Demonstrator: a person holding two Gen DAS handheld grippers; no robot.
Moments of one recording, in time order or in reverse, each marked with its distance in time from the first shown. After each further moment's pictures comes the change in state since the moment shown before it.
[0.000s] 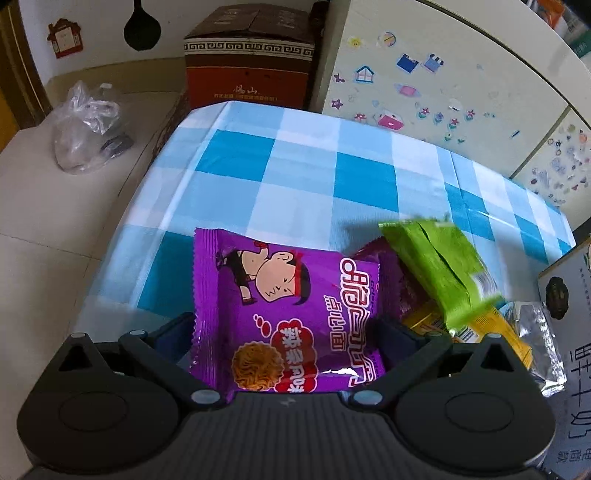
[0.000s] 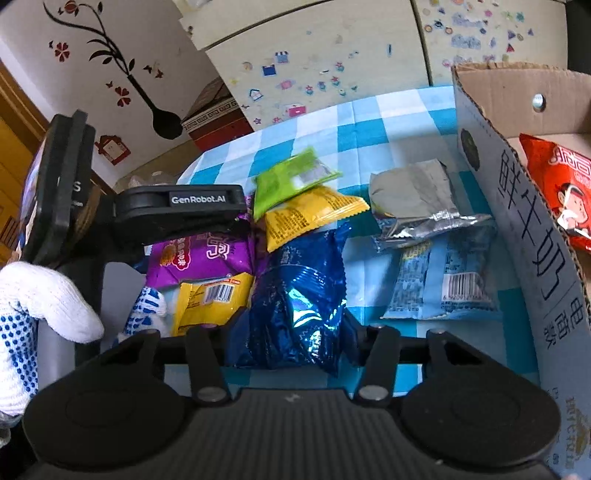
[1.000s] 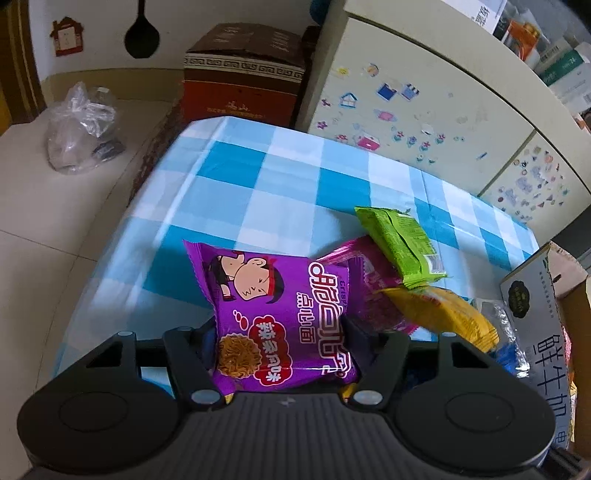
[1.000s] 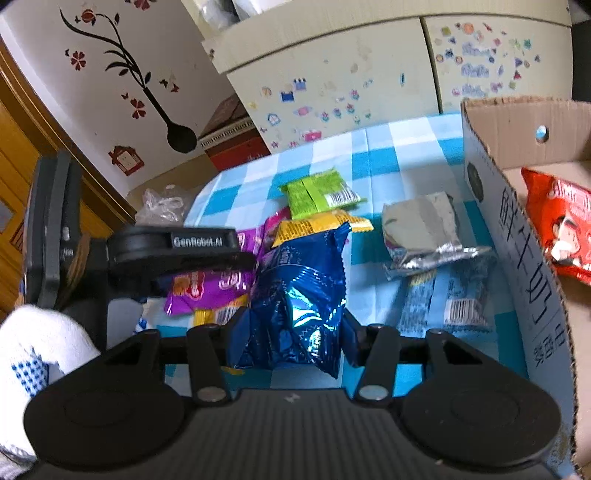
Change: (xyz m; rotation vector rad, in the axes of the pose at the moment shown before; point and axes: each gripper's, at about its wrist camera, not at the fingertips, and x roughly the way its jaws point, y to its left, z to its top) left arm -0.029 0.007 -0.017 -0.039 -0.079 -0.085; right arm -0.021 0.008 0.012 -0.023 -0.061 0.030
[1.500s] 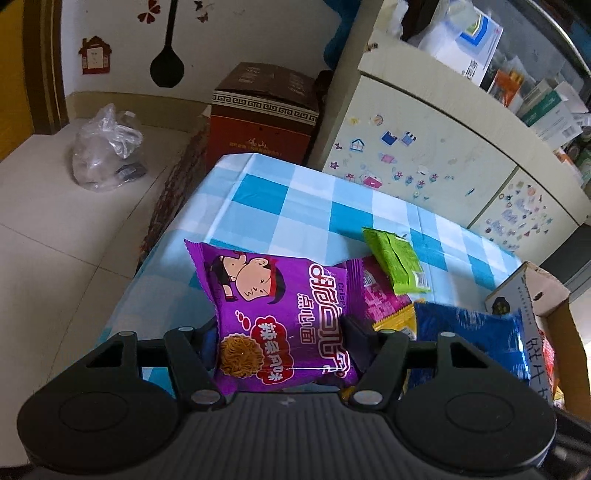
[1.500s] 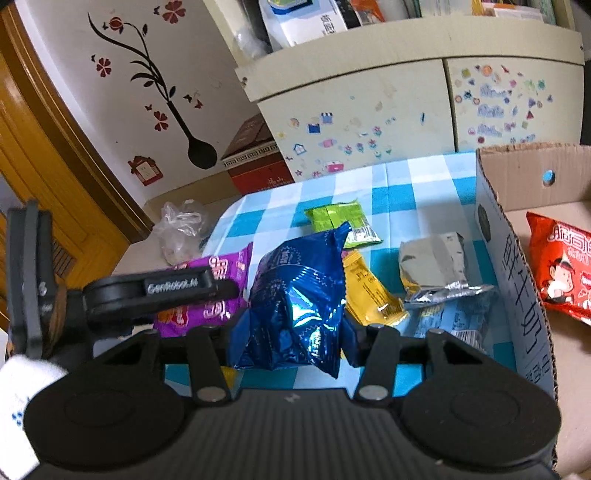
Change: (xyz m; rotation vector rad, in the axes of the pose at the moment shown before) left arm -0.050 0.017 -0.023 -0.046 -0.129 -0.005; right arm -0.020 0.016 0.004 -0.061 -0.065 0.029
